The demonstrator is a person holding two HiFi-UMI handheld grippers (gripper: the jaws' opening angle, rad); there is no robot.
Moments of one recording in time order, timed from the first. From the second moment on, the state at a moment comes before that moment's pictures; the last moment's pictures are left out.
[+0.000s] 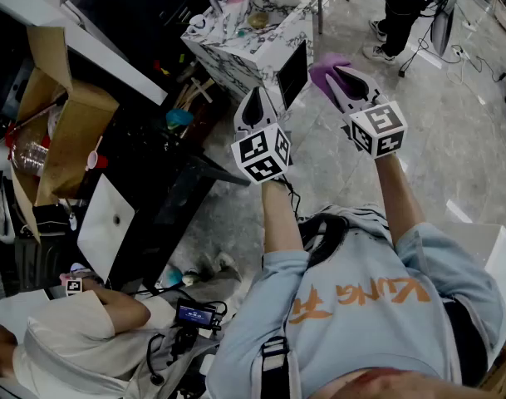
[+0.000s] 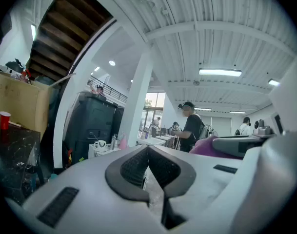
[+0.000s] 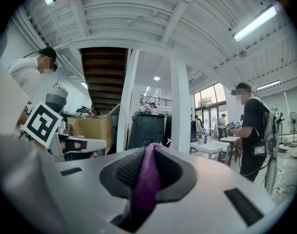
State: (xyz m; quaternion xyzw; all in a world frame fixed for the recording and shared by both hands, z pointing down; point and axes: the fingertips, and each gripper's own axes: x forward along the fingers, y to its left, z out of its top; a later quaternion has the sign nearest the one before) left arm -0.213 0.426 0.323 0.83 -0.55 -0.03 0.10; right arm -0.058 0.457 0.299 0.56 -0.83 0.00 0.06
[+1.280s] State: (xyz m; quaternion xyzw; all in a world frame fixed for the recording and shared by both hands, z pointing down) left arm -0.227 0.220 0.357 0.80 -0.59 -0.02 0.13; right arm -0.020 0.221 0.318 0.55 -0.84 0.01 0.03
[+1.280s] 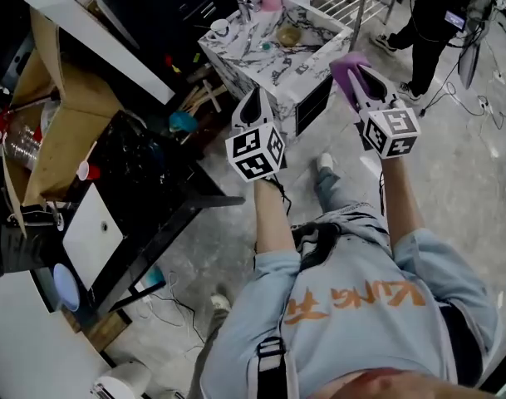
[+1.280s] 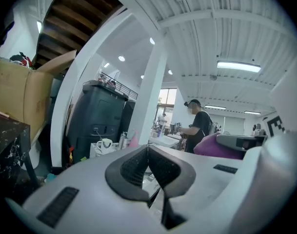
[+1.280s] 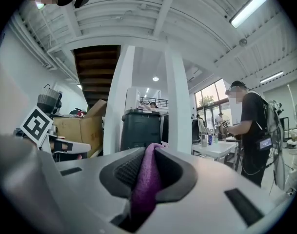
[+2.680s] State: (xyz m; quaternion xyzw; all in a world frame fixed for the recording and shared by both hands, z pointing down) left arm -0.136 -0.099 0.447 0.76 -0.59 0.15 0.23; right arm 0.072 -0.120 0.413 0.50 -0.85 0.16 0.00
